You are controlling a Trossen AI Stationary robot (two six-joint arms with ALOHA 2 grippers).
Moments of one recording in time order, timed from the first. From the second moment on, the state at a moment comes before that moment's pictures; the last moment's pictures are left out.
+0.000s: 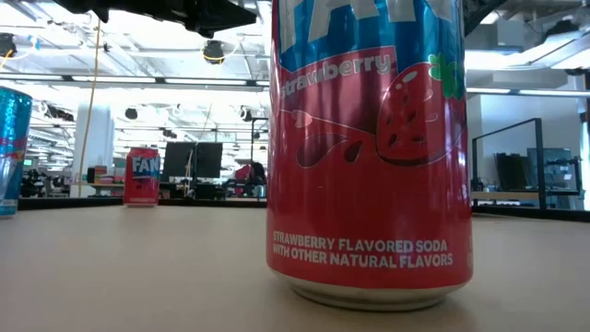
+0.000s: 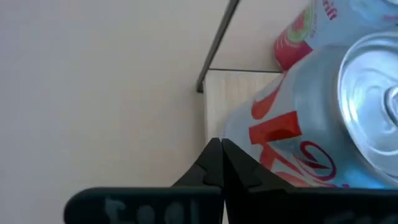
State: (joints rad) left arm 0.12 1.01 0.65 0.38 -0.07 0.37; right arm -0.40 1.51 1.02 -0.40 -0.05 -0.40
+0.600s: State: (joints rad) left arm 0.12 1.01 0.65 0.38 -0.07 0.37; right arm -0.42 1.51 1.02 -0.39 -0.05 -0.33
